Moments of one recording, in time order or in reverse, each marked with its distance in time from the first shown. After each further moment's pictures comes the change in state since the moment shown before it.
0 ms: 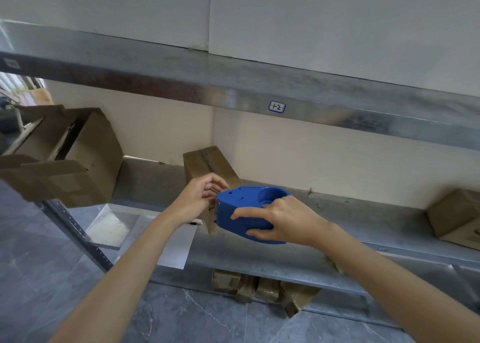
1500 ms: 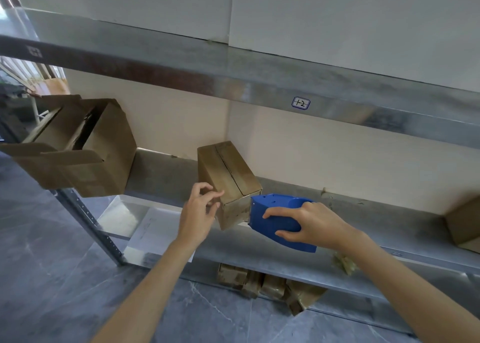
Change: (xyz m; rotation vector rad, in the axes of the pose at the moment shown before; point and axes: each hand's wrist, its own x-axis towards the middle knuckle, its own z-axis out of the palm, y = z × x) left_hand -0.029 -0.067 0.025 0.422 0.464 0.064; right_hand -0.013 0.024 0.031 0.075 -0.076 0.164
